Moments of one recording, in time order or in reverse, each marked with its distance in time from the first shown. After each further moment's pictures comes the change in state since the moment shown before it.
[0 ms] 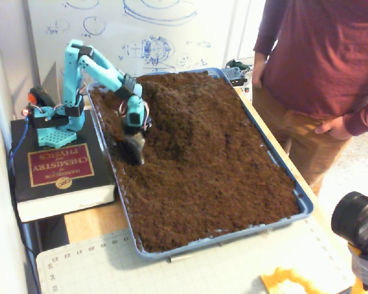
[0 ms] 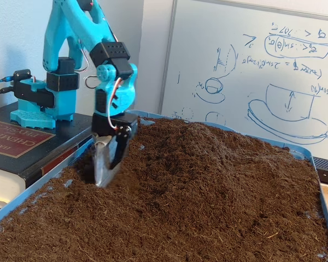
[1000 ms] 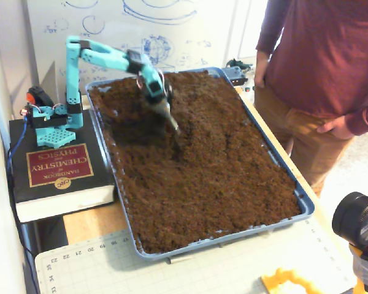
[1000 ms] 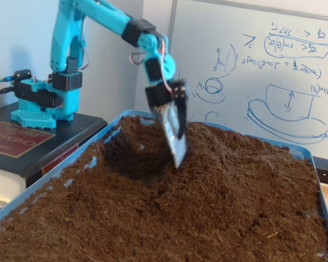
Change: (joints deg) arm -16.5 7.1 -17.5 0.0 14.2
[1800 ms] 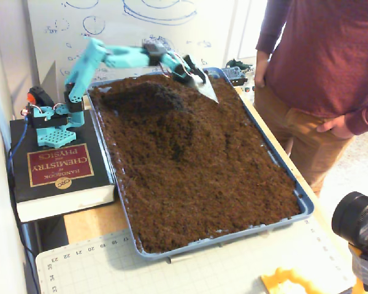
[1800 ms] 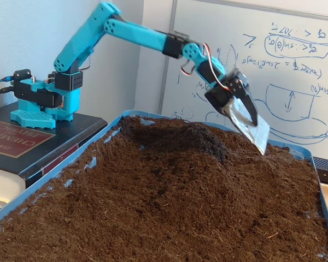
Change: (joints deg) arm -6.9 -41.1 -48.5 -14.2 17.8
